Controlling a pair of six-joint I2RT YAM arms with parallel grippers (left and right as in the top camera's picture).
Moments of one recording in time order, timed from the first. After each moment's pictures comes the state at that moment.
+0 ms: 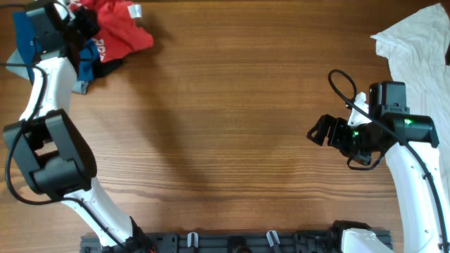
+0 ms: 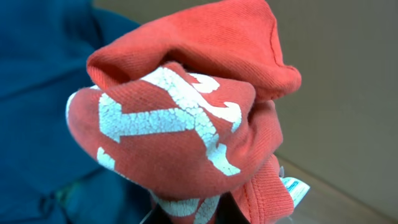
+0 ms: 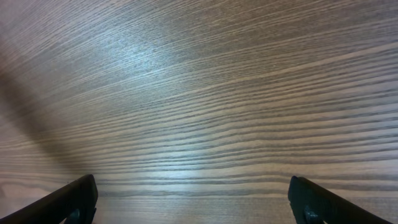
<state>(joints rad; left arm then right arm) 0.29 2.05 1.59 -0.05 0.35 -0.44 -0.10 1.24 1.02 -1.16 -0.32 0.25</state>
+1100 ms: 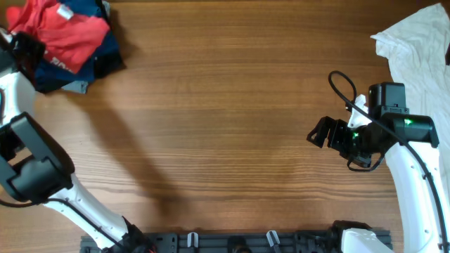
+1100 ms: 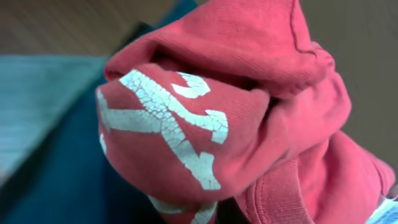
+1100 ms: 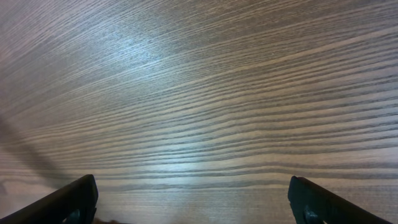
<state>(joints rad) 0.56 2.11 1.61 -0.12 0.24 -0.59 -0.10 1.24 1.02 -1.19 -0.32 0.26</state>
